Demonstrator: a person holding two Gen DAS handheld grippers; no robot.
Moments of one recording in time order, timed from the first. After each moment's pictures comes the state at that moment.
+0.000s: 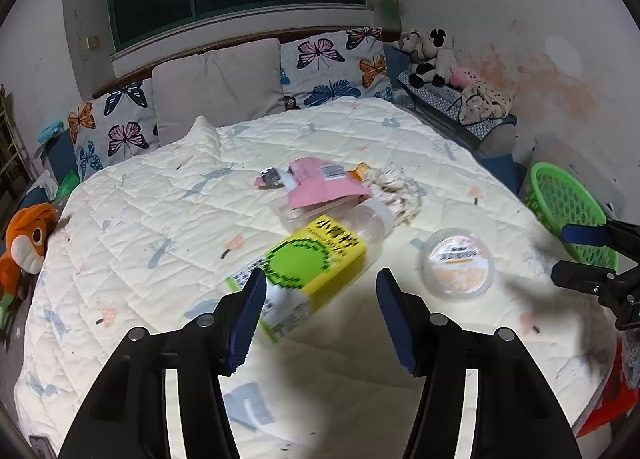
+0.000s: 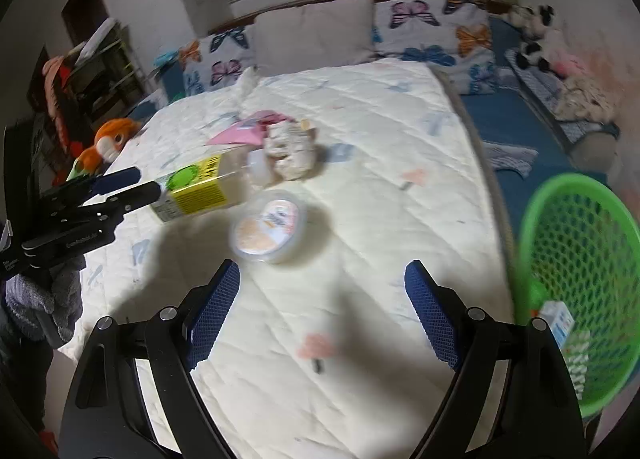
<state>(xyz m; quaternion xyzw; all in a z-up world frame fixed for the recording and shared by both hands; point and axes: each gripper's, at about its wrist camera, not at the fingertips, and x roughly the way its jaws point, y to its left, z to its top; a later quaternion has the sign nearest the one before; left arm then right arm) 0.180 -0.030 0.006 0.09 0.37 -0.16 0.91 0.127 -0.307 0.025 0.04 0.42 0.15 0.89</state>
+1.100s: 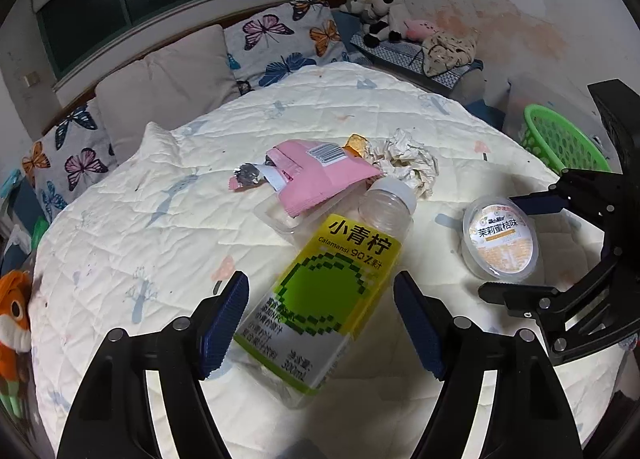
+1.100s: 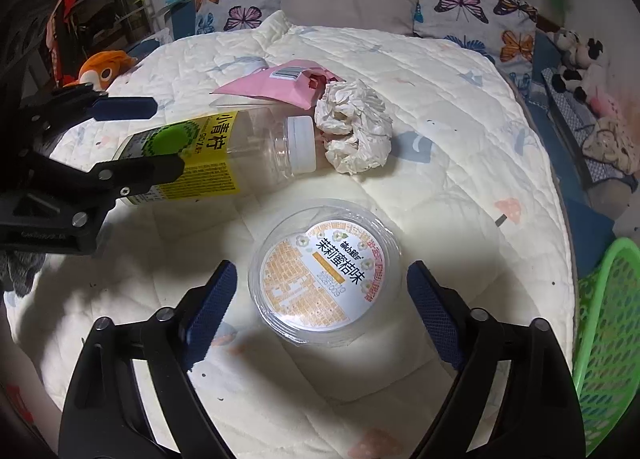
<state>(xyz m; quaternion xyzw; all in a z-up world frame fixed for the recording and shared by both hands) 0.238 -0.032 -0.019 0.18 0.40 -0.24 0.87 0.186 -0.235 -0.027 -0.06 0.47 0.16 0.87</state>
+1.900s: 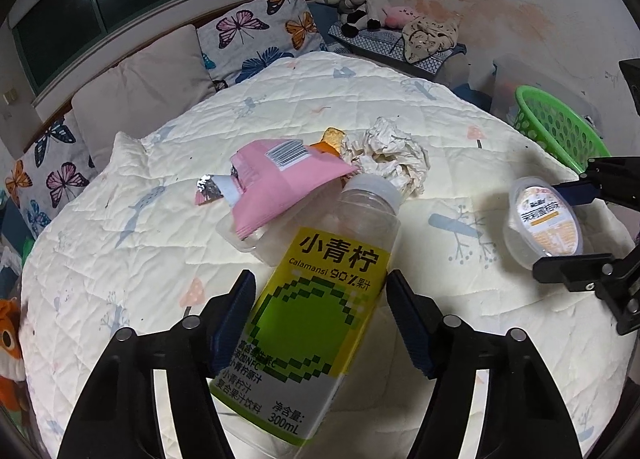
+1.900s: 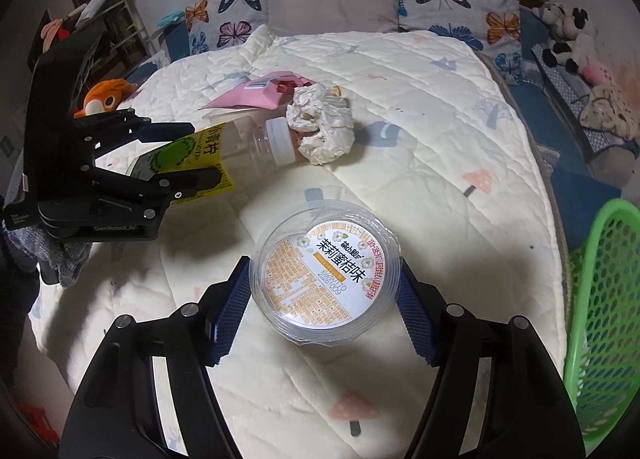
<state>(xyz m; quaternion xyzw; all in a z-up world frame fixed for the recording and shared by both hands) 0.250 -0.055 -0.036 0.20 0.40 -0.27 0.85 0.168 -0.270 -0.010 0.00 0.47 0.16 0.87</state>
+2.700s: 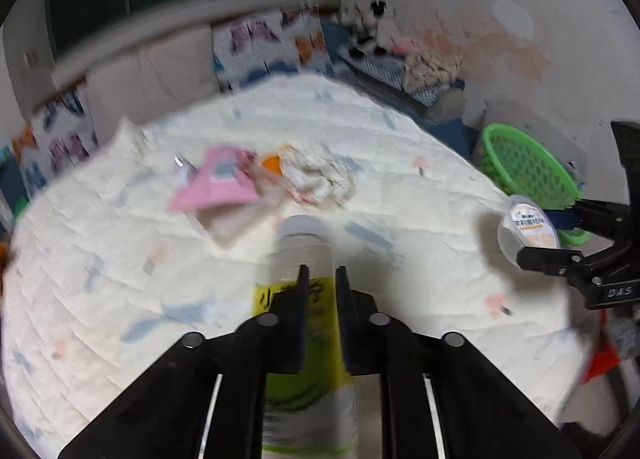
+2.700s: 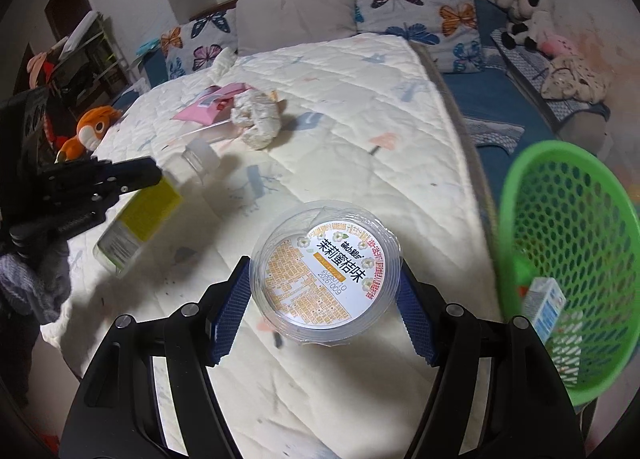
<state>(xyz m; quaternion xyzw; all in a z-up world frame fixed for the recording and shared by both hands) 0.192 -0.073 -0.011 0.12 0.42 -0.26 0.86 0.112 -0.339 0.003 0.04 0.45 0.11 0.88</state>
